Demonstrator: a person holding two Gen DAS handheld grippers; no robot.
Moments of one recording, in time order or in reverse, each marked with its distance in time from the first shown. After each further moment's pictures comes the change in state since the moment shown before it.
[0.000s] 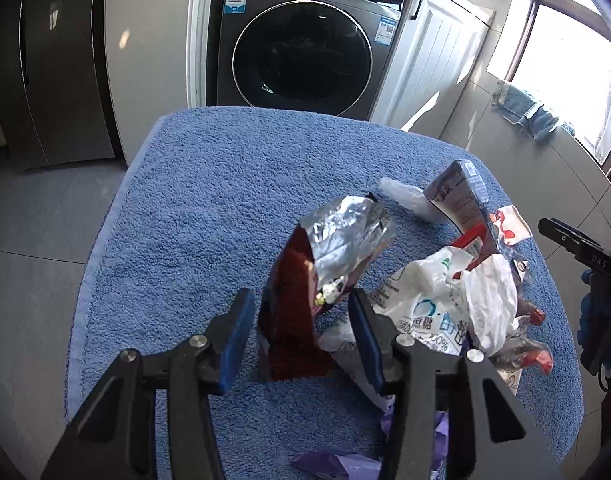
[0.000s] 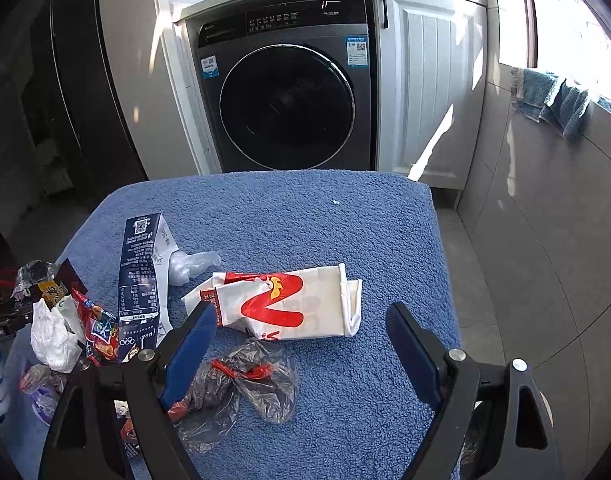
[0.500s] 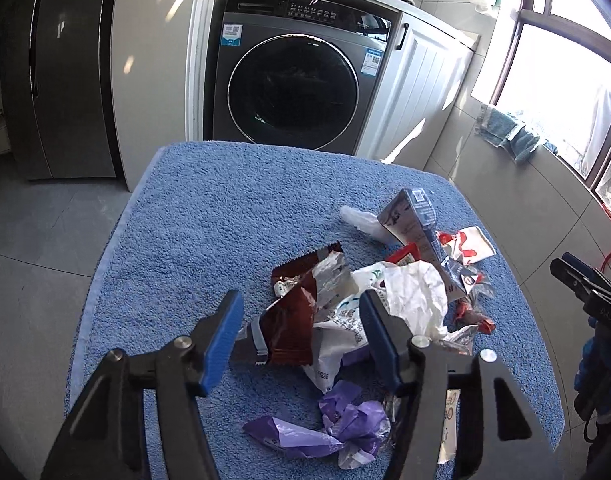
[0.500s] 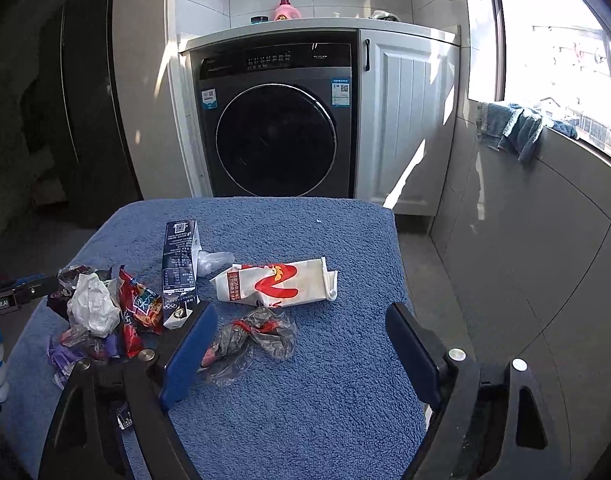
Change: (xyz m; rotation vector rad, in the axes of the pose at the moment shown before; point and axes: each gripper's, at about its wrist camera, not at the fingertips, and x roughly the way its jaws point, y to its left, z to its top) left arm -0.046 -0.032 -0.006 0.007 -0.098 -0.011; right arm -0.085 0.017 -0.030 -0.011 -0.118 -0.071
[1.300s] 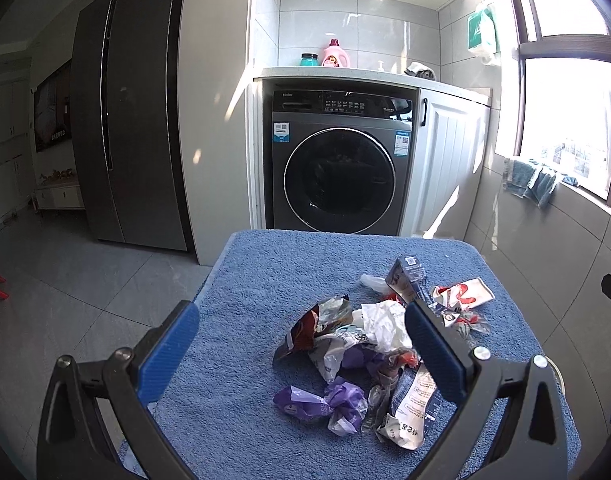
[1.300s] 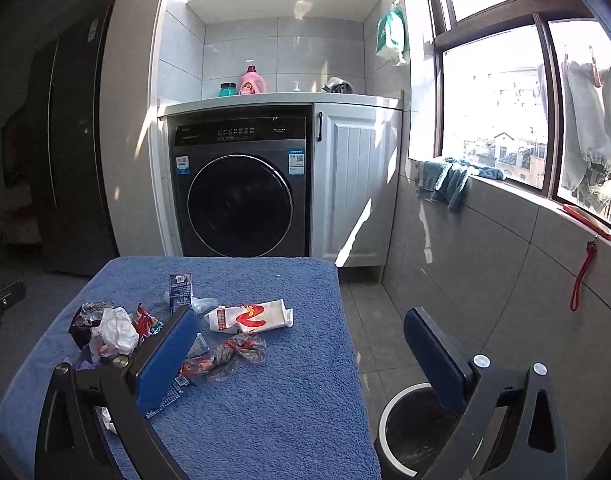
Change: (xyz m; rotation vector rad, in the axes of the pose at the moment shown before) left arm -0.125 -0.052 -0.030 0.011 -0.323 0.257; right arm -0.126 0.009 -0.017 0.041 -0.234 -0.161
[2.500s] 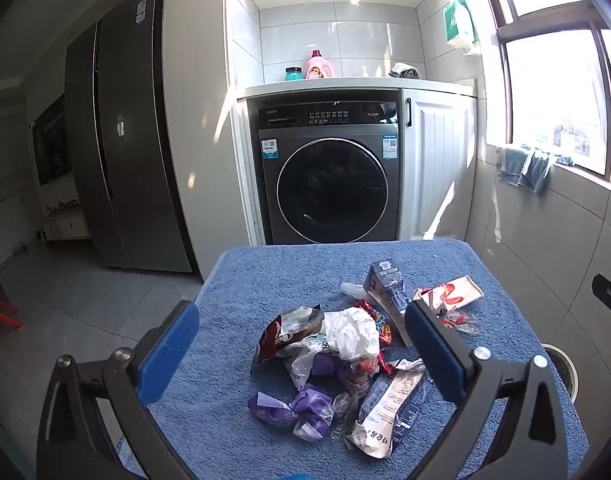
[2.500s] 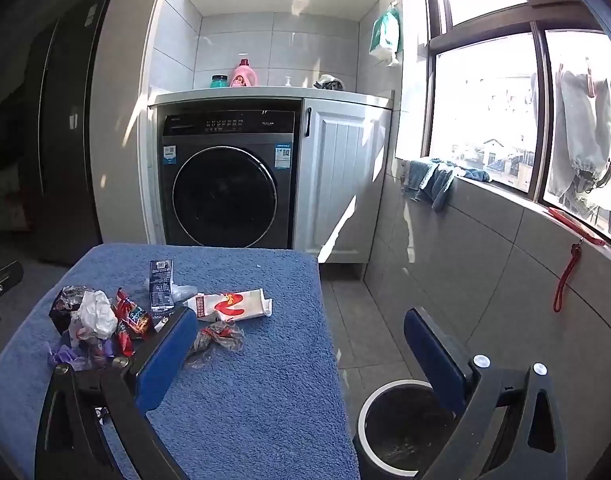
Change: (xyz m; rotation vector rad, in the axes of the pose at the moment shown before) left arm -0.012 -0.059 -0.003 0.095 -0.060 0.046; right arm -0.002 -0.002 -0.011 -0.037 0.008 -0.077
